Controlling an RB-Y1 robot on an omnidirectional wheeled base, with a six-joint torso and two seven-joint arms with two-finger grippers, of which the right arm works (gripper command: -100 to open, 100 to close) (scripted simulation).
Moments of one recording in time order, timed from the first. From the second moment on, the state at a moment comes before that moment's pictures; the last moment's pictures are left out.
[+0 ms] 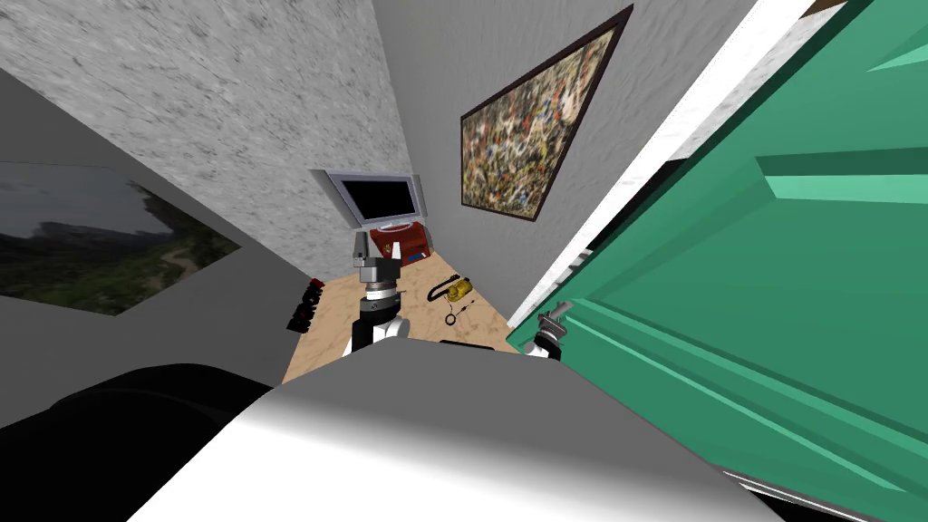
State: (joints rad) arm 0.00 -0.15 -0.20 -0.75 -0.67 -0.84 -1.23
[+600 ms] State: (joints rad) arm 0.00 -0.16 -0.19 -0.74 -0.67 -0.84 -1.24
